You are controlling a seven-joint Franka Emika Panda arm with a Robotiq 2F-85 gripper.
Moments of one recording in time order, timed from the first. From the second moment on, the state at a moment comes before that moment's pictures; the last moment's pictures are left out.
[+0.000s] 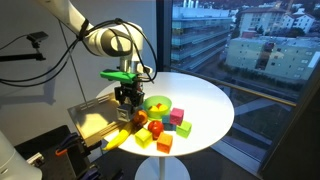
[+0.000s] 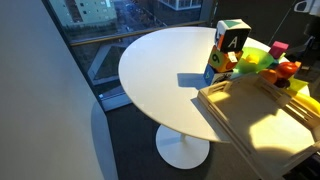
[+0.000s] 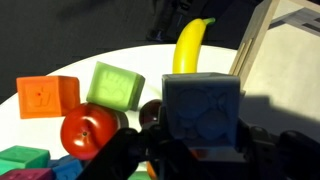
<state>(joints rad) -0.04 0.00 -0.03 -2.43 -0.15 2.16 -0.31</state>
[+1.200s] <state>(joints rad) -0.01 -0.03 0.00 -2.44 -0.15 2.08 -0.21</state>
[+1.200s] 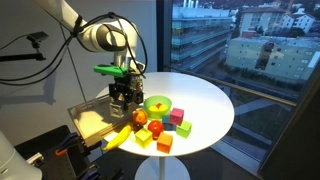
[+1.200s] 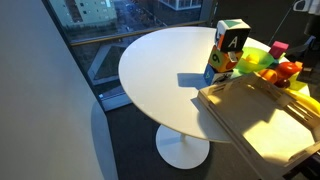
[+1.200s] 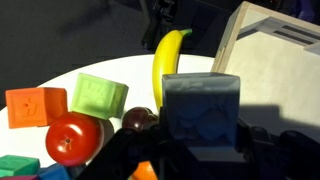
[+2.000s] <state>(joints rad) 0.02 -0.03 0.04 -2.50 -0.14 2.22 -0.21</state>
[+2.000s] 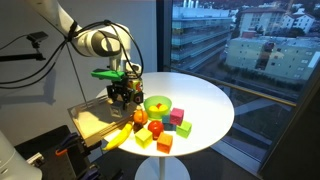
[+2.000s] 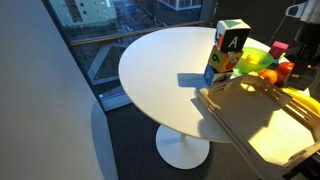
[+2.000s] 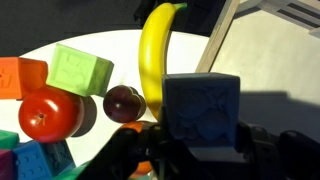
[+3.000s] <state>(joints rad) 0.06 0.04 0.07 -2.48 0.03 2.34 -0.14</state>
